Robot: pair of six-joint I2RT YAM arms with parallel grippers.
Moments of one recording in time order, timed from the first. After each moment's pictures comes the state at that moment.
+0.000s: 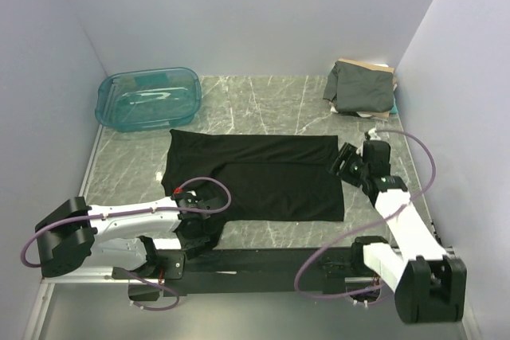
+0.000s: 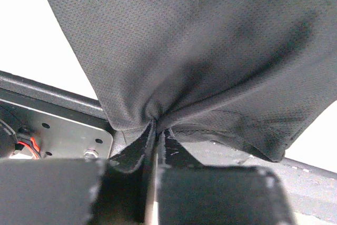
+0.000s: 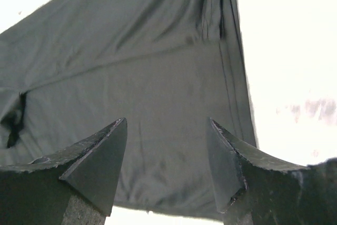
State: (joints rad) left arm -1.10 1.22 0.59 -0.98 -0.17 -1.45; right arm 0.01 0.99 0.57 -0.33 -0.17 0.52
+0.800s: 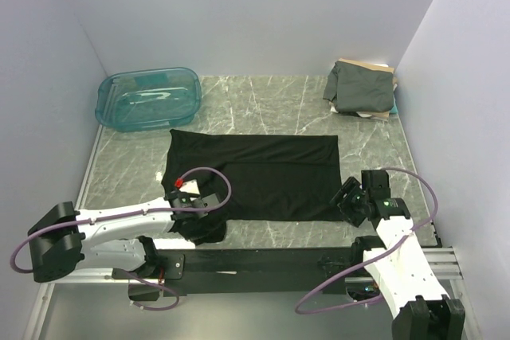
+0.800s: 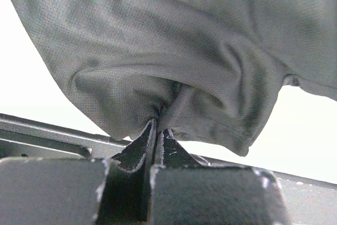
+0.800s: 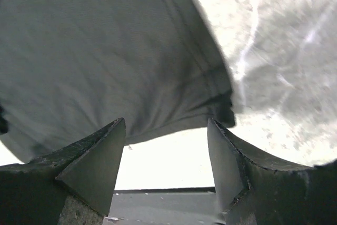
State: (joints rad) left arm -1.10 1.16 0.61 -0.91 -0.31 -1.43; right arm 0.01 0.68 0.40 -0.77 -0.17 0.78
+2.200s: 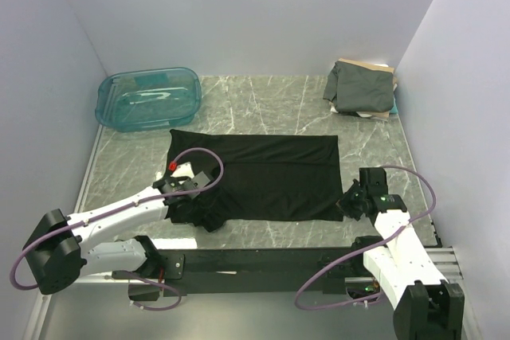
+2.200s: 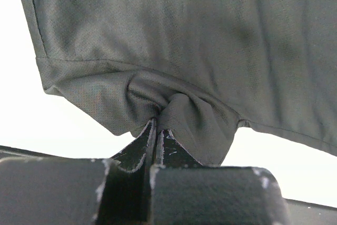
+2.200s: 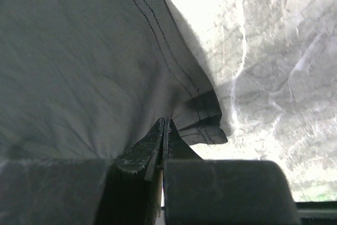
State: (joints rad) left arm -0.88 1.12 0.67 -0.86 -0.34 -1.23; right arm 0.01 0.78 0.38 -0.67 -0.12 0.77
